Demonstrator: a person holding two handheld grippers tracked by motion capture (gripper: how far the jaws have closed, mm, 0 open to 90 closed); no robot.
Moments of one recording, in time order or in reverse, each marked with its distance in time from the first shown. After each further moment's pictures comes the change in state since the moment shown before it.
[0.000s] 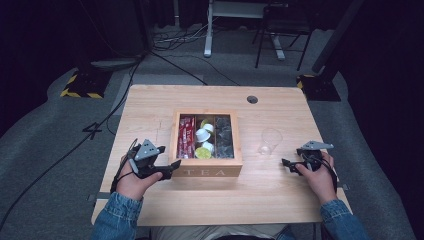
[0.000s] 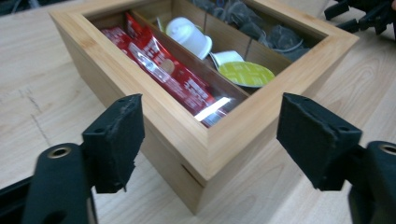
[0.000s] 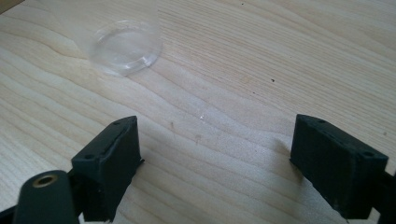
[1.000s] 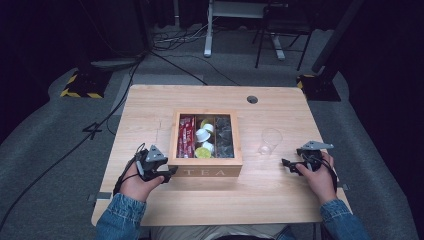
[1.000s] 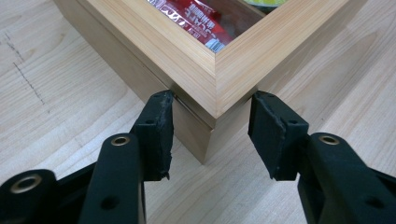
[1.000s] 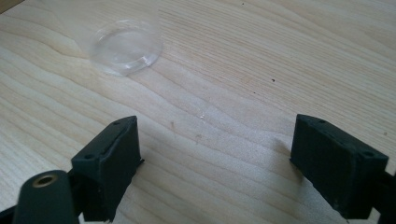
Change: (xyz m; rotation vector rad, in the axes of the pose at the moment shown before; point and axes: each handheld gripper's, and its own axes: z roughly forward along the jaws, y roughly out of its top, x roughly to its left) left arm 0.002 -0.010 0.010 0.192 0.044 0.064; right arm 0.000 0.000 0.000 0.001 0.001 -0.001
